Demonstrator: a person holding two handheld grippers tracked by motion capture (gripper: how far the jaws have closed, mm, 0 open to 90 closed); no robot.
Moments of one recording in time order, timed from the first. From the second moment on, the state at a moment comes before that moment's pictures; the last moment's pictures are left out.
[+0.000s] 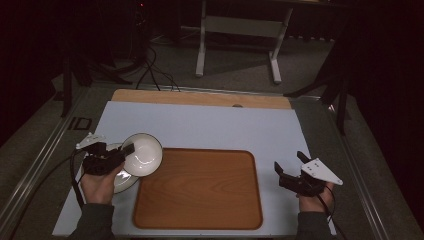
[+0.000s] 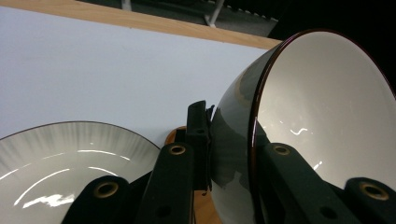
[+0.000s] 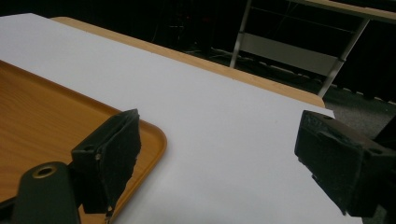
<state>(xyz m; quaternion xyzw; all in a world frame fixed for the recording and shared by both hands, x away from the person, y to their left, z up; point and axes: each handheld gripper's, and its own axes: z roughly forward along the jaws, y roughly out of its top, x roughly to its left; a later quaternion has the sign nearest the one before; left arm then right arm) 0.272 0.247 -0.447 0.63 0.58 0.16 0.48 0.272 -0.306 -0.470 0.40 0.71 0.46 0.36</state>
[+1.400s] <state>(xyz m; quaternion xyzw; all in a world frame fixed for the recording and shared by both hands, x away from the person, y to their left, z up) 0.281 0.205 -0.455 0.68 0.55 0.15 0.46 0.272 -0.306 -0.470 0.39 0.71 0.46 0.36</state>
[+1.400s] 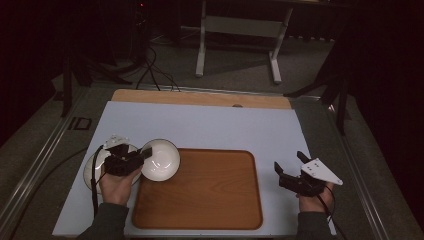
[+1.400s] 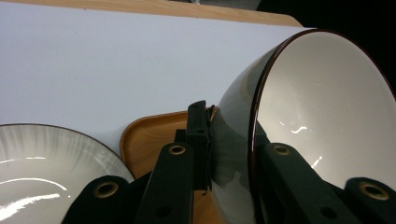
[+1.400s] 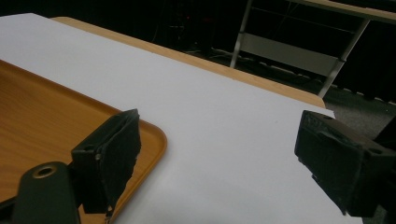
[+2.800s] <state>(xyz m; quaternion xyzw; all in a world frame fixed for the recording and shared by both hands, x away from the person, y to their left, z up) 0.284 0.182 -0.464 0.70 0.54 0.14 0.45 0.272 -0.306 -0.470 0.40 0.71 0.46 0.36</state>
